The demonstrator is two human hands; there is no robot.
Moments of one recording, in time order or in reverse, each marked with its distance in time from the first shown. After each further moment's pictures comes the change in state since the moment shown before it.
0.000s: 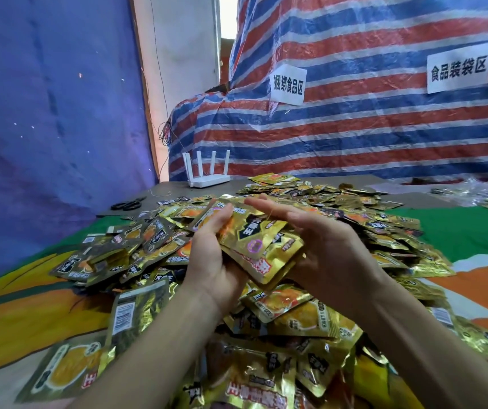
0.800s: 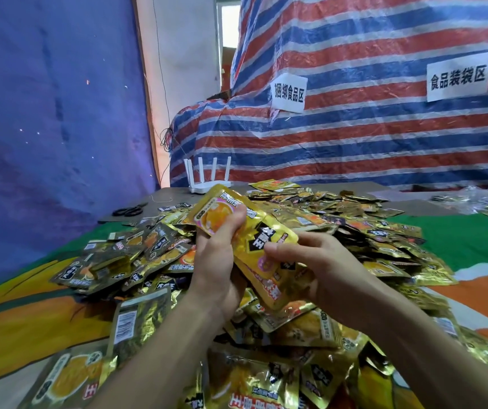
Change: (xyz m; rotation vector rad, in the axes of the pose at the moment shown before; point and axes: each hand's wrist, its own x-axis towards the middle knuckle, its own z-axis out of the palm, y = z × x) left_hand 0.001 -0.003 0.002 0.272 0.118 0.200; right_hand 0.000 0.005 -0.010 -0.263 0.088 0.017
